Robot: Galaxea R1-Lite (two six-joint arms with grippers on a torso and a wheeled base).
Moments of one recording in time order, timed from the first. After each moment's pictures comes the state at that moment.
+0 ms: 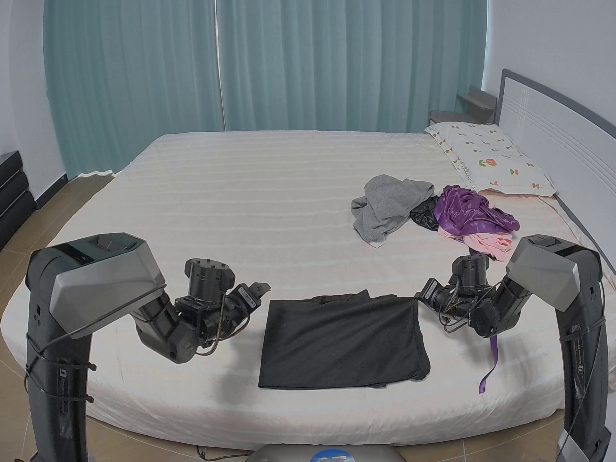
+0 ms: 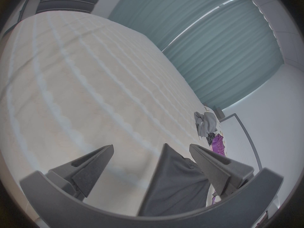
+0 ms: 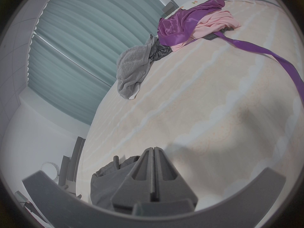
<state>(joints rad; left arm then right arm) -0.36 2.38 -0.93 -0.89 0.04 -0.94 0.17 2.57 -1.12 -0.88 0.17 0.79</state>
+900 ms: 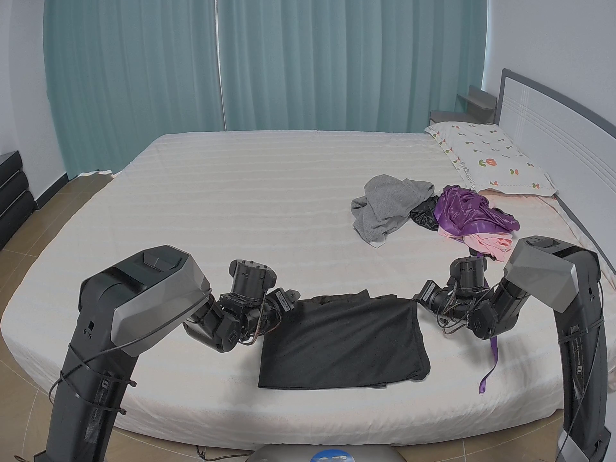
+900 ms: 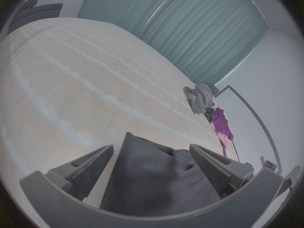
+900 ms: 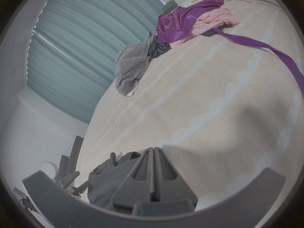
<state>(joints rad) -0.43 2.60 -1.33 -0.65 0.05 -0.81 0.18 2.58 -1.12 -0.88 0.17 0.79</state>
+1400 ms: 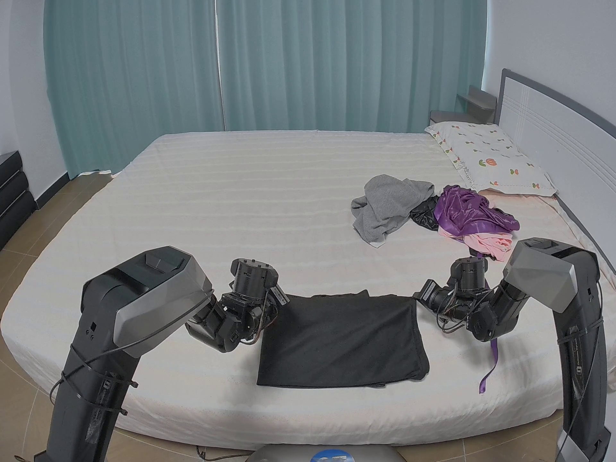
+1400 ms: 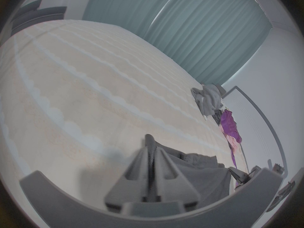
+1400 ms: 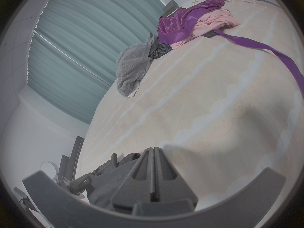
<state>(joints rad) -0.43 2.61 -1.34 -0.67 0.21 -0.85 0.18 2.59 -1.11 -0.94 0.17 0.79</state>
